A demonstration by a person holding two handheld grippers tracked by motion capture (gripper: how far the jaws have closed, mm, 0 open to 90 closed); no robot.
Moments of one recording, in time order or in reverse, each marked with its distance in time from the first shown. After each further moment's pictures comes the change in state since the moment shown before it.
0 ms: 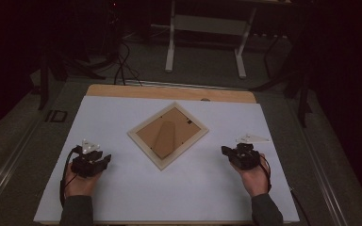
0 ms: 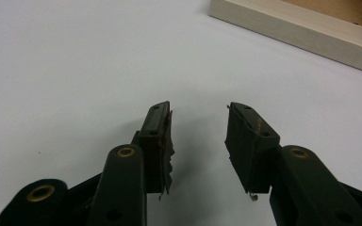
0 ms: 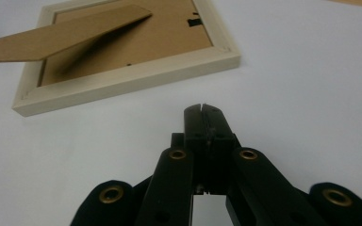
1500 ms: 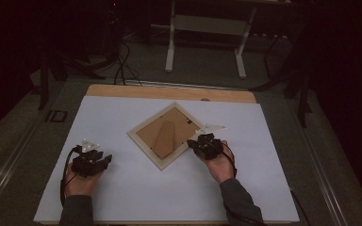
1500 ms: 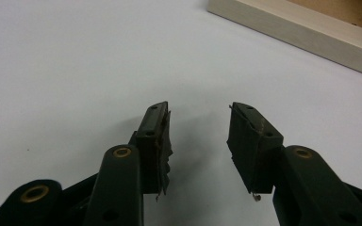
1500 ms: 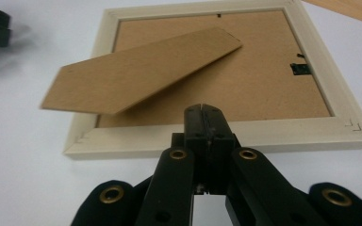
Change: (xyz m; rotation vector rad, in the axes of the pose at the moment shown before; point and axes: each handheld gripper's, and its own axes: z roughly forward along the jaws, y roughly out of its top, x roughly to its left) left arm 0.002 0.001 0.001 0.002 -0.025 -0.027; right arm 0.065 0.044 0.072 0.038 0.113 -0.144
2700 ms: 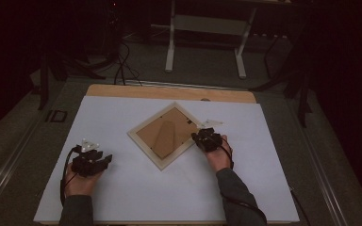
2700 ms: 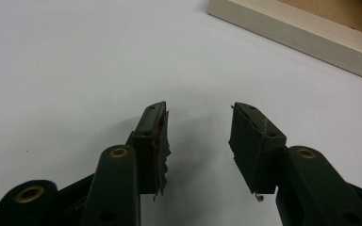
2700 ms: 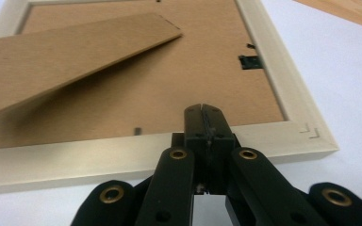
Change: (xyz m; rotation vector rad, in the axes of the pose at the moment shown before) left arm 0.001 0.000 0.001 0.001 -0.006 -0.011; right arm -0.038 -0.008 0.041 -0.001 -0.113 0.001
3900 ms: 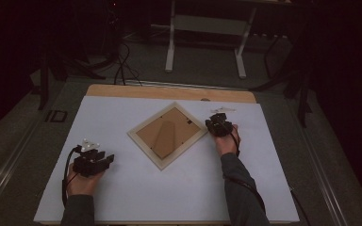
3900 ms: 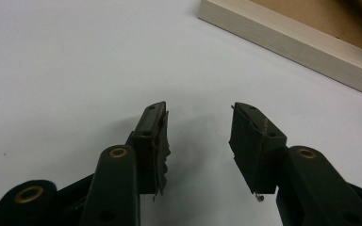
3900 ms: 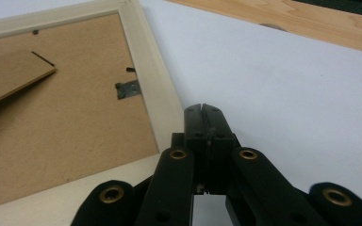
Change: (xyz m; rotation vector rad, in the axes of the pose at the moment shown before) left arm -0.002 0.000 0.002 -0.013 -0.041 -0.032; right arm -0.064 0.012 0.015 -0.004 -0.149 0.161
